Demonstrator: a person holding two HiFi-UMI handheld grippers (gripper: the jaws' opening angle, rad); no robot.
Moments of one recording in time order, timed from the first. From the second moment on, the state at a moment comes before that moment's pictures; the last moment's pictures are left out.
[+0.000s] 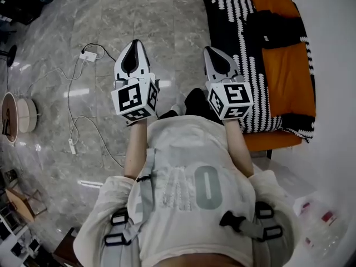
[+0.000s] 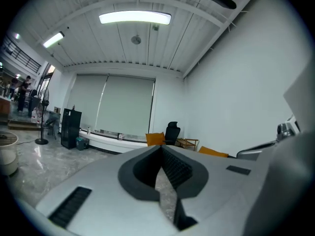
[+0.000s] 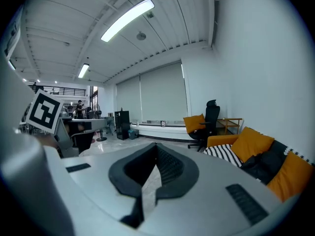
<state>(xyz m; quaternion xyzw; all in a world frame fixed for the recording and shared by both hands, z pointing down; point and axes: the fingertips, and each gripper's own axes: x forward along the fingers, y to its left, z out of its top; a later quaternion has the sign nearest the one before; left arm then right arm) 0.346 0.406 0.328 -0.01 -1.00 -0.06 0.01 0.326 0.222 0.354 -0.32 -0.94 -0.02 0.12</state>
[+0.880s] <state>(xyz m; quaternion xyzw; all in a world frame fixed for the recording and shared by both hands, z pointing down) 0.100 0.403 0.351 0.02 -1.00 -0.07 0.02 0.068 0.218 0.374 -0.31 -0.94 0.03 0.11</state>
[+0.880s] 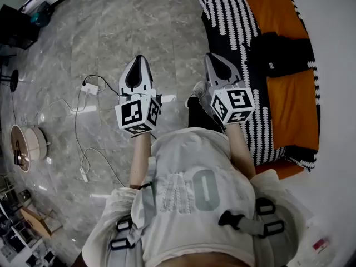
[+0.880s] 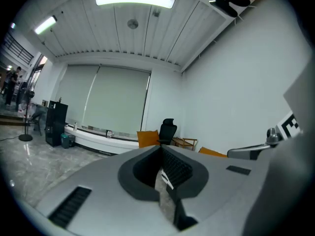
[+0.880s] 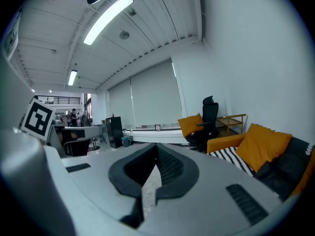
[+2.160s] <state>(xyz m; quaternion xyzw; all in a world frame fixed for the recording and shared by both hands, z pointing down) -0.245 -0.097 0.271 0.61 -0.80 -0.03 -0.01 -0.082 -0.167 0.300 0.32 -0.94 0.06 0.02</state>
